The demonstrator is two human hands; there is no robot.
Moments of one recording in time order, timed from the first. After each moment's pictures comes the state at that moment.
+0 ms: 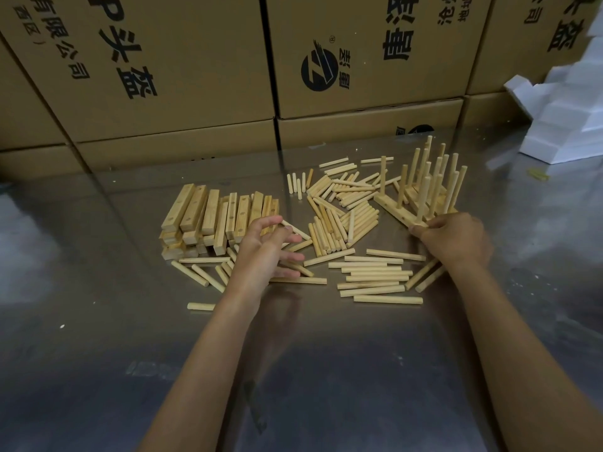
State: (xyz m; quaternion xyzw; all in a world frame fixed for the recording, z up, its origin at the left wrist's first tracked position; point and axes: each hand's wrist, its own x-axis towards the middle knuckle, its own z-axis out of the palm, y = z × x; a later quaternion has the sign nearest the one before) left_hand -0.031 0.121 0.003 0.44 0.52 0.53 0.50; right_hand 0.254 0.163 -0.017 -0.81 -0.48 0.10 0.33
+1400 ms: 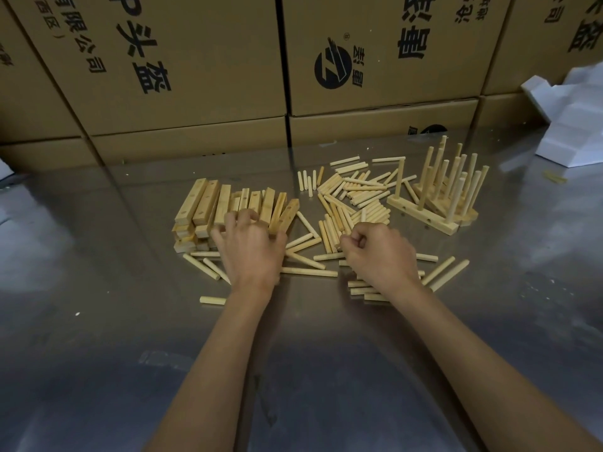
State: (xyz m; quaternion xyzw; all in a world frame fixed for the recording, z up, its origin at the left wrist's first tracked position) left_hand -0.052 0.143 -0.018 0.61 0.73 0.29 -0.13; right_hand 0.139 0.132 -0.015 -0.65 -0.68 0.09 0.34
